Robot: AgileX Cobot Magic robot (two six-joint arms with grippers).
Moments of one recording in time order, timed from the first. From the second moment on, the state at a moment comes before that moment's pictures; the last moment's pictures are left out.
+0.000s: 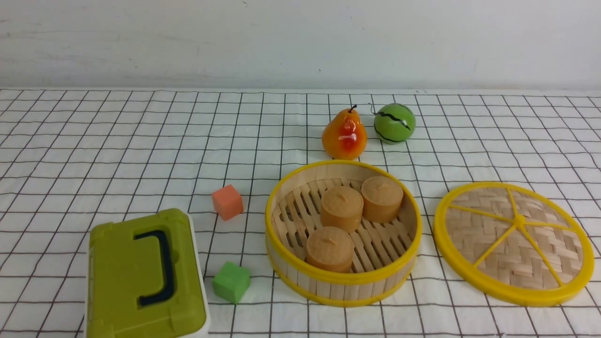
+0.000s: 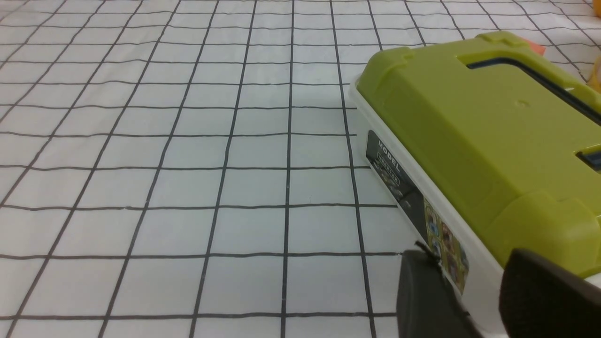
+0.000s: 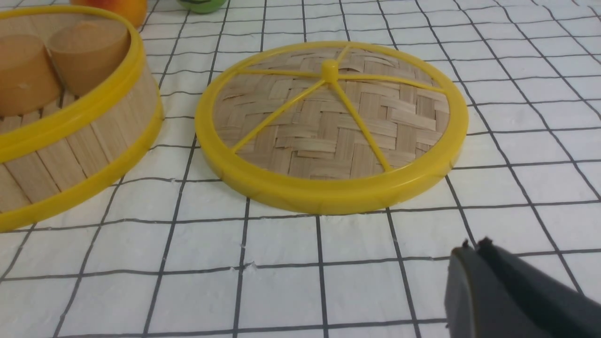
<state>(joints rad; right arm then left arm) -0.03 -0.01 0.02 0.01 0.38 0.10 0.01 -0.01 0.03 -0.05 0.35 0.03</state>
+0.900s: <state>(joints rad) -0.03 -0.01 0.02 0.01 0.38 0.10 0.01 -0.01 0.03 -0.05 0.35 0.03</state>
